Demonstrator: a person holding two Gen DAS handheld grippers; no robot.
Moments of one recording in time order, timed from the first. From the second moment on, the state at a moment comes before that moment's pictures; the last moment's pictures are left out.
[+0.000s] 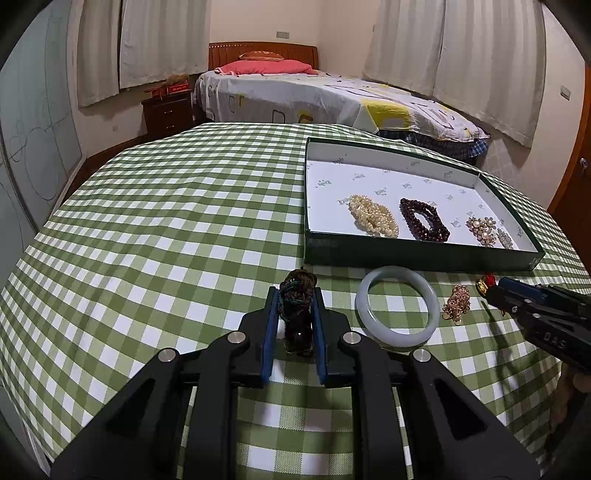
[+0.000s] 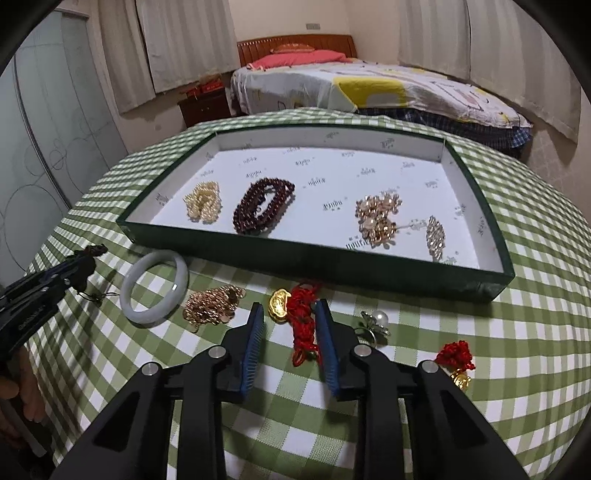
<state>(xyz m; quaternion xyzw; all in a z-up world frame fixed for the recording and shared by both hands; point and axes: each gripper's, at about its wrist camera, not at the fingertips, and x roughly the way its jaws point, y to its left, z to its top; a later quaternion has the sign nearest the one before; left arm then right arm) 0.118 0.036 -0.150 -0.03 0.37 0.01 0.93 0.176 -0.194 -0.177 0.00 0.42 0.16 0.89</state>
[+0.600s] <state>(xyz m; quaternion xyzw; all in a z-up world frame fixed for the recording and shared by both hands) 0.113 0.029 -0.139 -0.03 0.36 0.00 0.93 0.155 -0.204 -0.151 0.00 0.37 0.15 0.92</state>
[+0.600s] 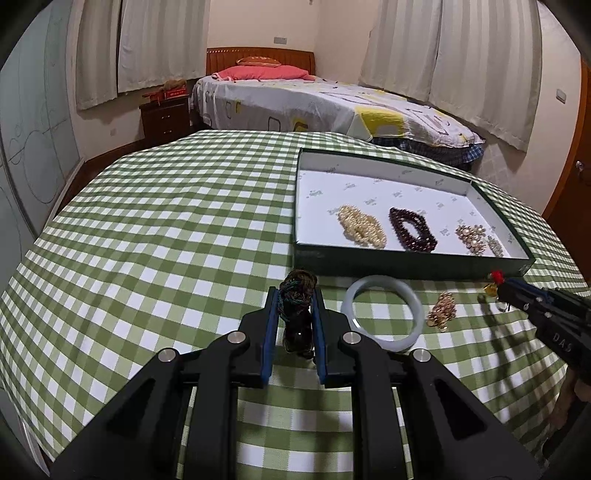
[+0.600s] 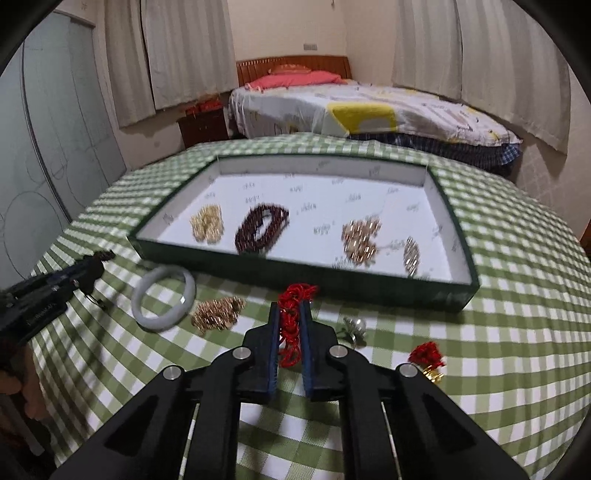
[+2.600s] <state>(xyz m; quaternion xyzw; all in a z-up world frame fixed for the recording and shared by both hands) 0.341 -0.041 -0.156 -0.02 0.46 -0.06 0.89 0.309 -0.267 -0.160 0.05 0.41 0.08 0.91</state>
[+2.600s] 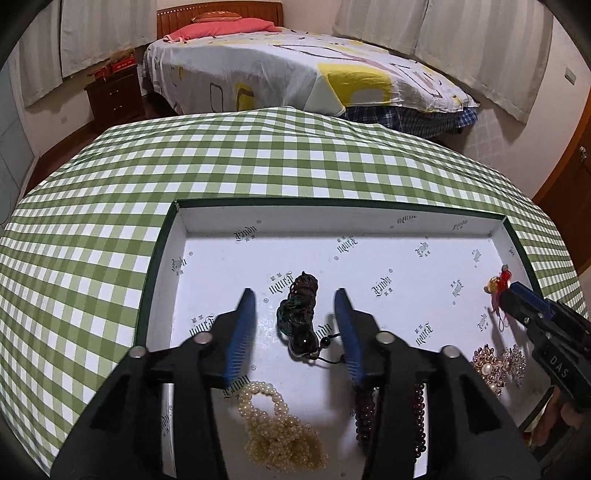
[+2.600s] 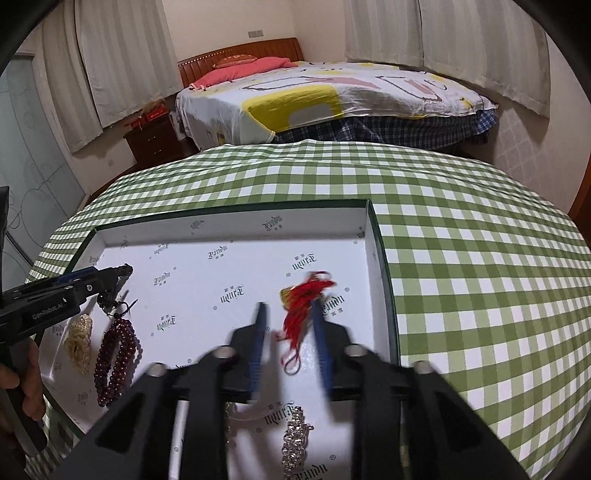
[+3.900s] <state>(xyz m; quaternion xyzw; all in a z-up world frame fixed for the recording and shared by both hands) 0.175 -0.024 -0.096 -0.01 0.30 -0.05 0.95 0.172 -0.254 -0.117 0.03 0.29 0.08 0.95</state>
